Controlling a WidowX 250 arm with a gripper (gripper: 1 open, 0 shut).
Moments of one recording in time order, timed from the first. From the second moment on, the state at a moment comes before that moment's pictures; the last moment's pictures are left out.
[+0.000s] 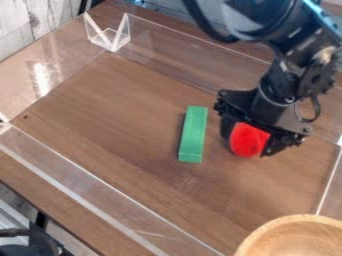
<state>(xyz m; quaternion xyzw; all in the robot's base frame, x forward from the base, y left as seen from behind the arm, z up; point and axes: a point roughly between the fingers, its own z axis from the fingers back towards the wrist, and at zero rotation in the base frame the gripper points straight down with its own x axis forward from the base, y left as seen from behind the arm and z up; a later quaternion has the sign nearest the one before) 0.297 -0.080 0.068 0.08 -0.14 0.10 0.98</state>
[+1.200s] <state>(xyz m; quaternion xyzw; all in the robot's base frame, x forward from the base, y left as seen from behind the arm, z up) 0.299 -0.092 0.059 0.04 -0.13 0.05 0.99</state>
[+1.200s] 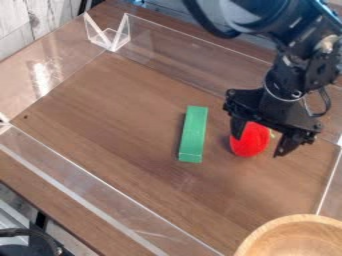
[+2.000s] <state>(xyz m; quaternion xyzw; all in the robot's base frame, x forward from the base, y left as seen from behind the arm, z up) 0.298 -0.099 0.042 0.04 -0.12 0.11 0.99</state>
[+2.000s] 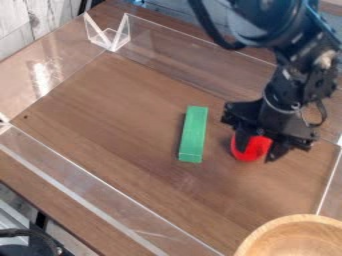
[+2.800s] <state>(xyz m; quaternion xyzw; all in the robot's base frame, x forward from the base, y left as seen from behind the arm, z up) 0.301 -0.102 0.032 0.04 -0.13 0.15 0.98</state>
